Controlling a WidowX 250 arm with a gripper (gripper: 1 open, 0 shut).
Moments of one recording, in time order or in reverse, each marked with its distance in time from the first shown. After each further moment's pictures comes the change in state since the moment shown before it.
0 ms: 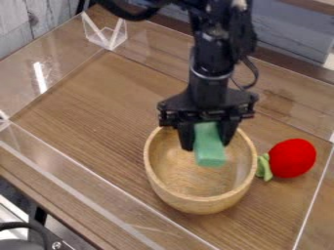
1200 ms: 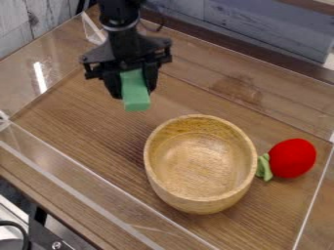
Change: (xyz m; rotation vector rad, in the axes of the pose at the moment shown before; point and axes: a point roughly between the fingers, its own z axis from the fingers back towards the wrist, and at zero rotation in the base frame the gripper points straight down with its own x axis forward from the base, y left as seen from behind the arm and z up) arm 0.080 0.076 0.016 -0.029 -0.164 0.114
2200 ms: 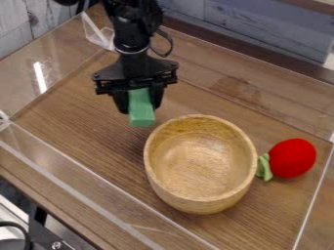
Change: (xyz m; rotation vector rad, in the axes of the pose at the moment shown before) arm -0.010 -0.014 -0.031 0.035 0.031 -0.078
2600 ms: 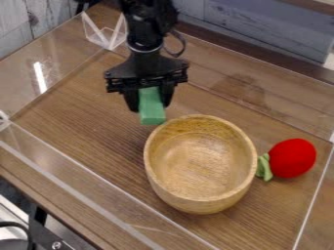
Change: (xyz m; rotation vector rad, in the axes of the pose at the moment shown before) arm -0.001 -0.016 0.002 0.008 -0.013 -0.001
